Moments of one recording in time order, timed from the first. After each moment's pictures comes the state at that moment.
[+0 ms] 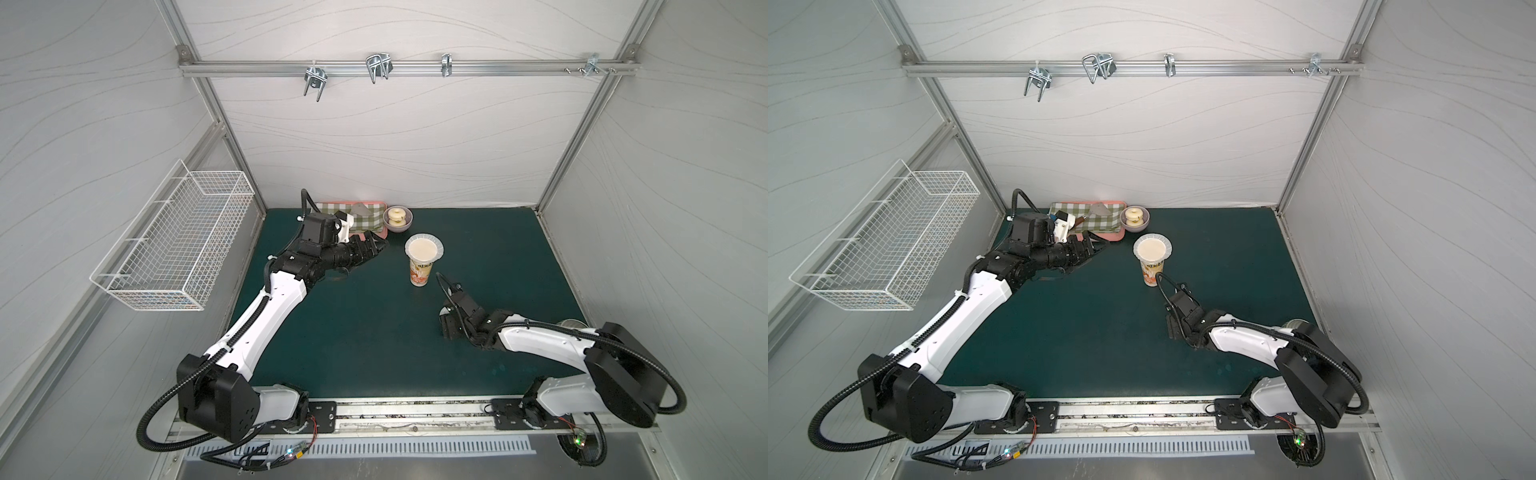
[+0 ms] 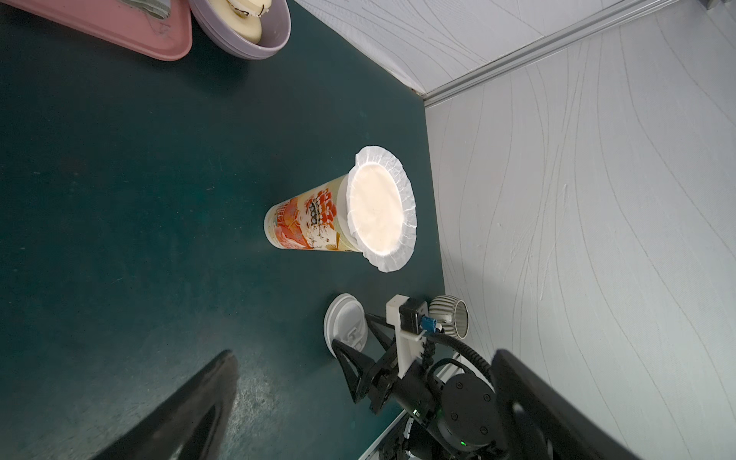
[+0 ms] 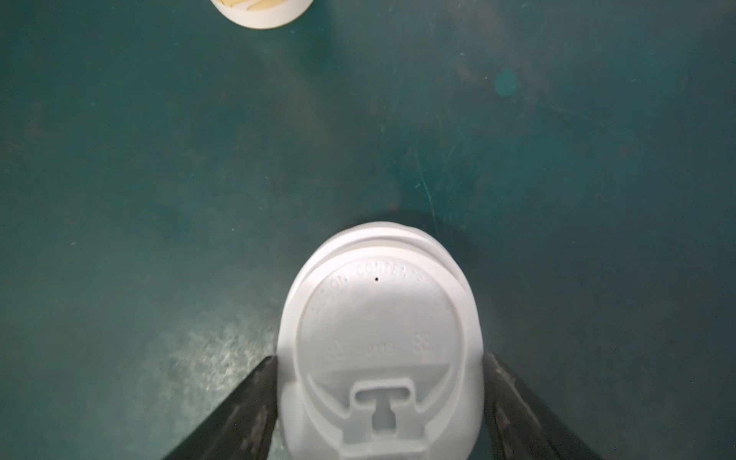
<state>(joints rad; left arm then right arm) -0.30 1.32 1.19 -0.50 0.53 -0.74 0.84 1.34 0.59 -0.29 0.29 0.47</state>
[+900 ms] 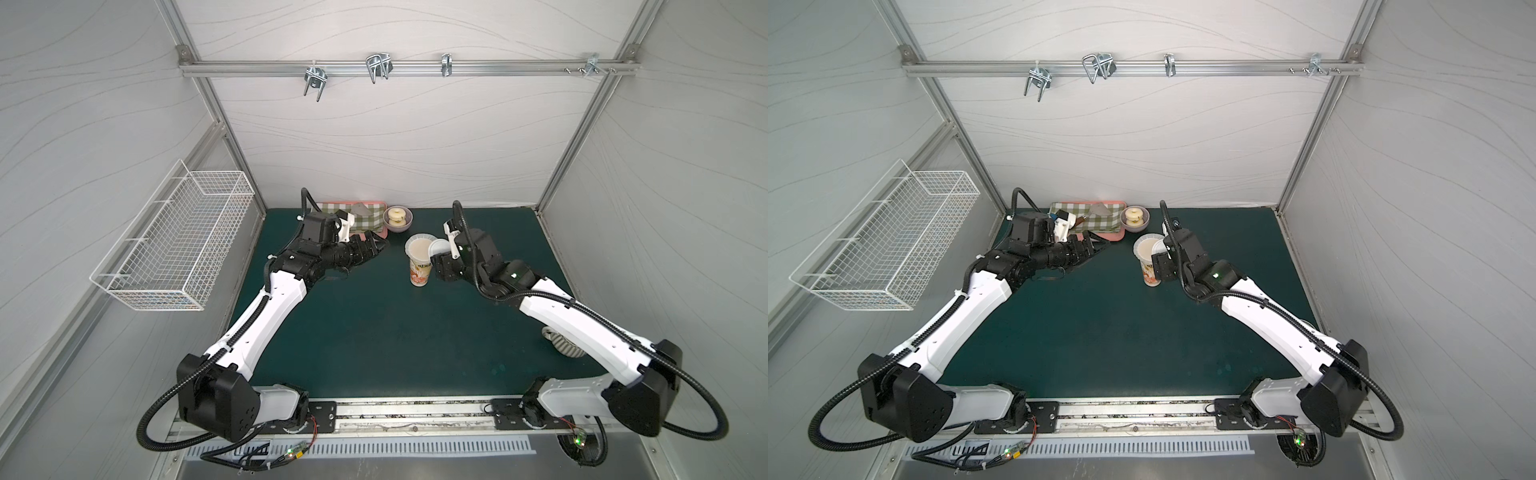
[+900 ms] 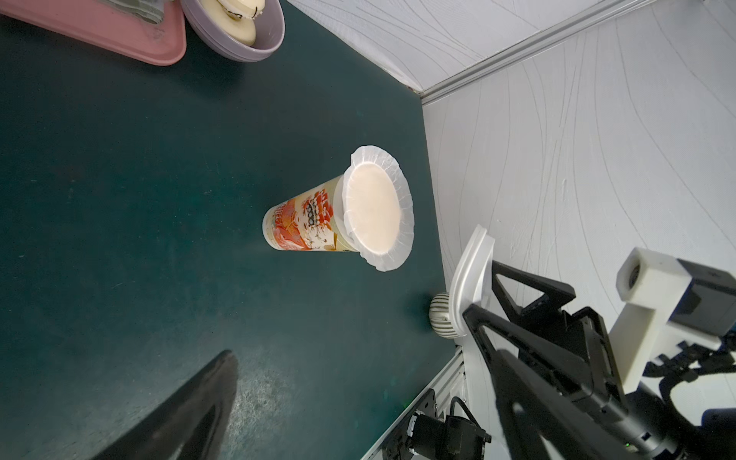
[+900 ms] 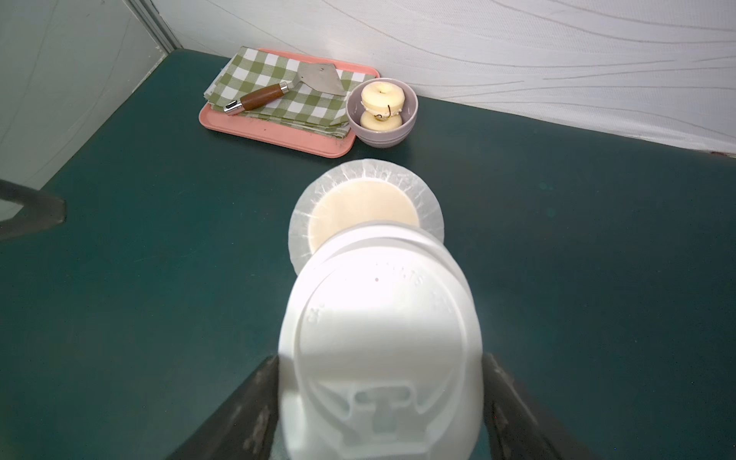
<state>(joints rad) -0.30 1.32 1.20 -0.51 0.54 -0.71 0.77 1.33 1.26 -0.57 0.25 0.25</state>
